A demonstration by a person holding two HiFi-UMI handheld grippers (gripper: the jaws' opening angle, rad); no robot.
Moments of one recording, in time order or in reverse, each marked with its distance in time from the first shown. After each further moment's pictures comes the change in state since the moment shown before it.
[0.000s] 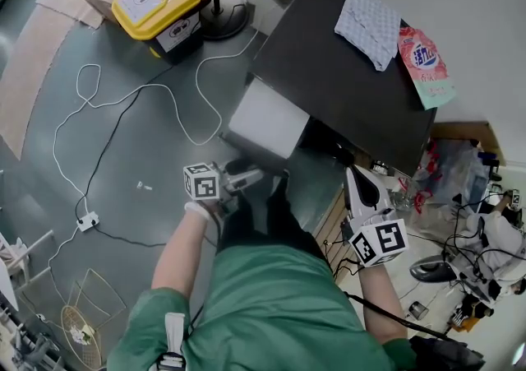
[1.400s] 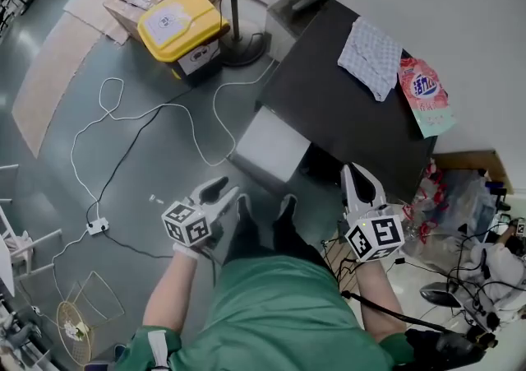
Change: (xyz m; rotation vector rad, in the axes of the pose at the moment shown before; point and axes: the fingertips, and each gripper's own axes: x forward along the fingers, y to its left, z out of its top) left arm -0.072 -0.072 0.055 0.364 -0.108 0.528; right arm 0.026 -0.023 0.049 0.041 -0.085 0.040
